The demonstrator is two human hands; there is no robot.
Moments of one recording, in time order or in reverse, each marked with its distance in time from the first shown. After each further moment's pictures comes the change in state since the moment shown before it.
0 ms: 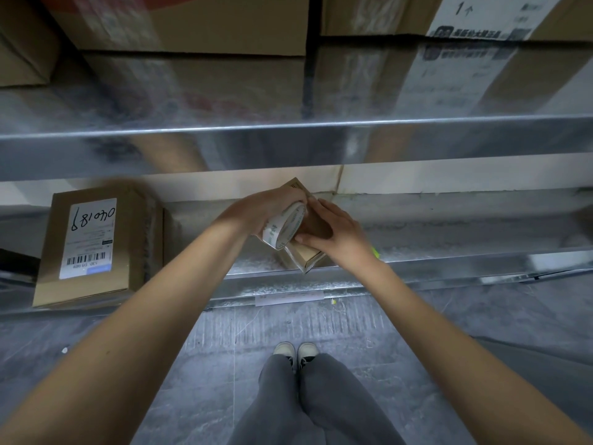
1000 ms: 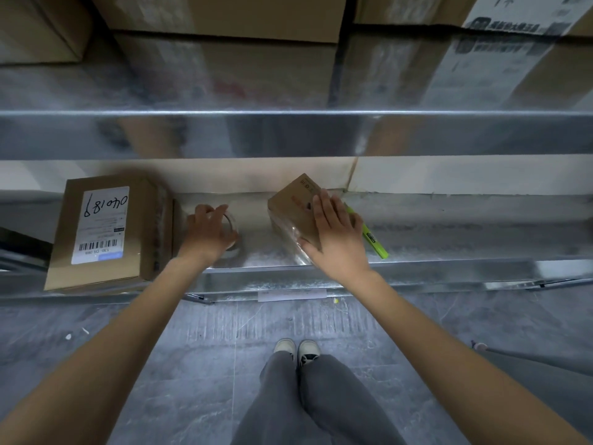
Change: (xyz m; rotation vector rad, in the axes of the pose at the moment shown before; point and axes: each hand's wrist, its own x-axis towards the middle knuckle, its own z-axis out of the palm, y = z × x) left_hand 0.039 -0.154 -0.076 0.595 0.674 0.217; right_hand -0.011 -0.020 0.031 -0.502 0.093 -0.117
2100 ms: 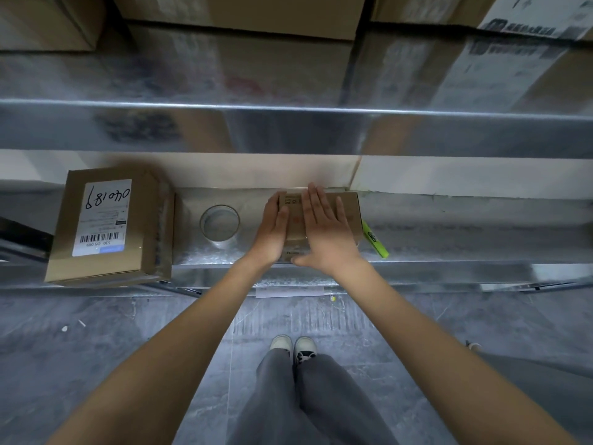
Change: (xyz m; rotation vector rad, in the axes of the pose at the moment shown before) left_hand -0.021 0.090 0.054 -0.926 -0.051 0.195; right_hand 0.012 -0.020 -0.013 -0.077 -0.165 -0.111
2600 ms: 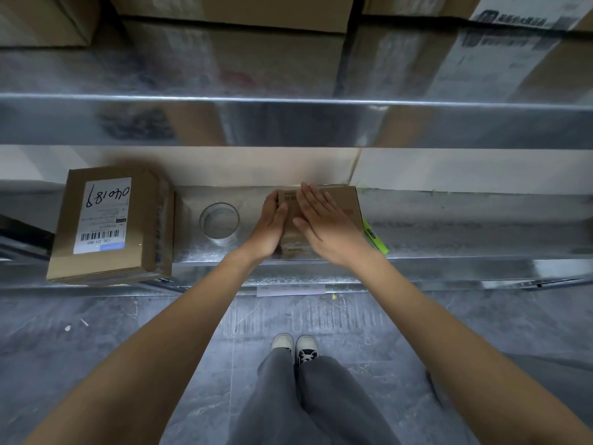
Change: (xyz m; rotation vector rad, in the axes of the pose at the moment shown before) left_hand 0.011 -0.004 -0.008 0.001 -0.118 -0.011; right_hand 0.006 0.019 0.003 0.170 0.069 -0.145
